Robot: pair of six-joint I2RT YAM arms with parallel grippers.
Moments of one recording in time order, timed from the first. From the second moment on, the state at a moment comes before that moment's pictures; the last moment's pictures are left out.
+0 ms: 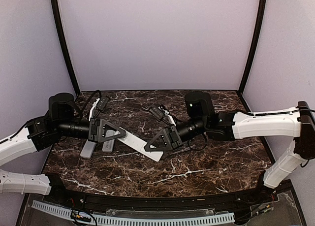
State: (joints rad) left arm -0.75 0.87 0.75 -0.20 0.64 -0.69; right arm 1.03 1.52 1.04 0.14 -0.88 0.64
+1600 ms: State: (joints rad) left arm -0.75 0.77 0.59 0.10 0.47 -1.03; right arm 1.04 1.40 0.88 0.34 -0.49 0.95
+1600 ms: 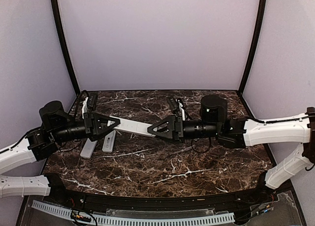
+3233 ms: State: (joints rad) left arm -0.75 0.76 0.58 0.17 0.52 -1.09; right arm 1.08 1.42 0.85 0.54 -0.46 1.07
